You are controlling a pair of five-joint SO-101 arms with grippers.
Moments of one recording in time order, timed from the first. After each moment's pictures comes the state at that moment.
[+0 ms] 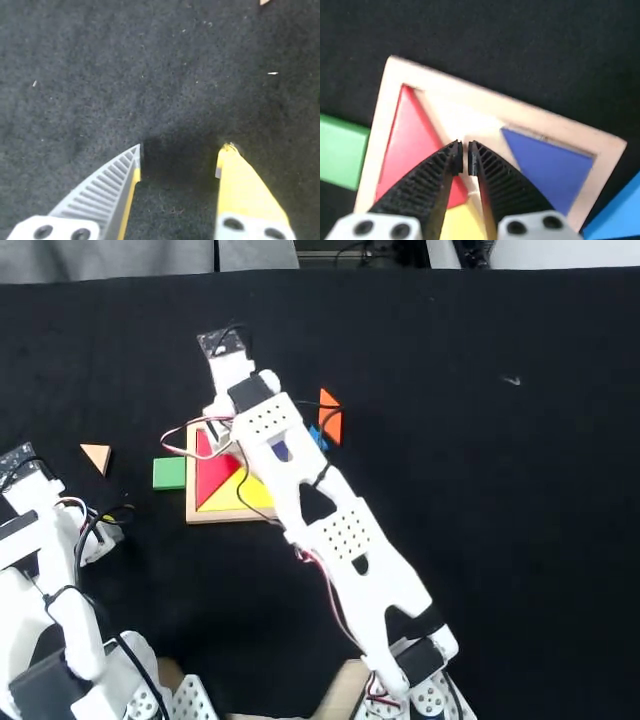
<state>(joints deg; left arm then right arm) -38.0 -21.1 58.0 47.7 -0.7 -34.2 71.5 -77.4 89.0 -11.2</state>
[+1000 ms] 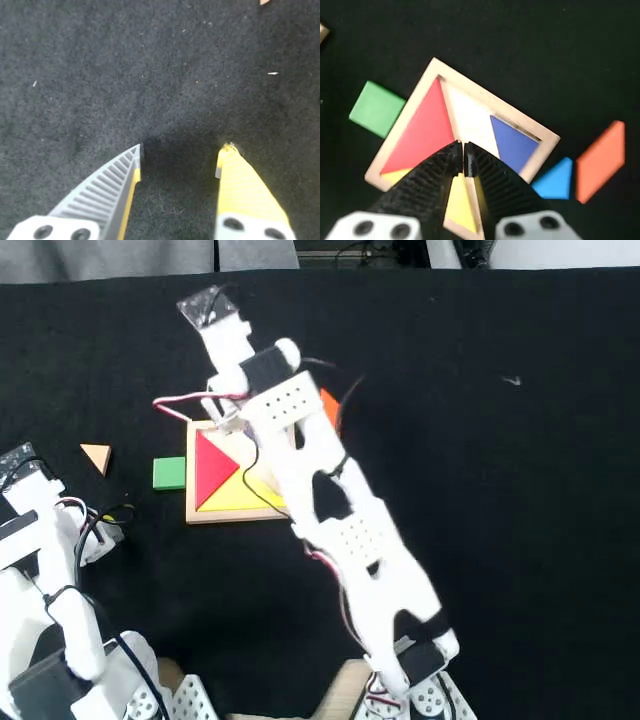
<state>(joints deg) -38.0 -21.1 58.0 47.7 -0.7 -32.0 54.3 -77.3 99.3 3.9</state>
